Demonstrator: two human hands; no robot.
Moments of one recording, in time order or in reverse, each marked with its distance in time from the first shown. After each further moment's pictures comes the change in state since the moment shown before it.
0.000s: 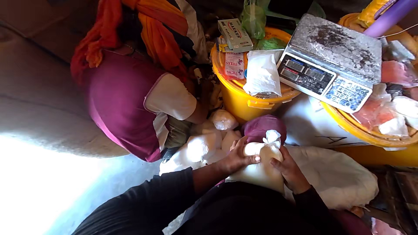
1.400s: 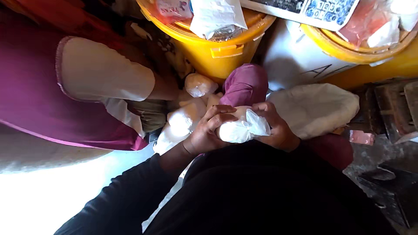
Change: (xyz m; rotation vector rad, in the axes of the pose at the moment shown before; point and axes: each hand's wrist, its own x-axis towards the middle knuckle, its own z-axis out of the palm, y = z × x) left_hand -0.006 -0.030 -0.009 0.318 -0.056 0.974; right_hand -0.032 0.012 -0.007 -0.296 -0.108 -0.665
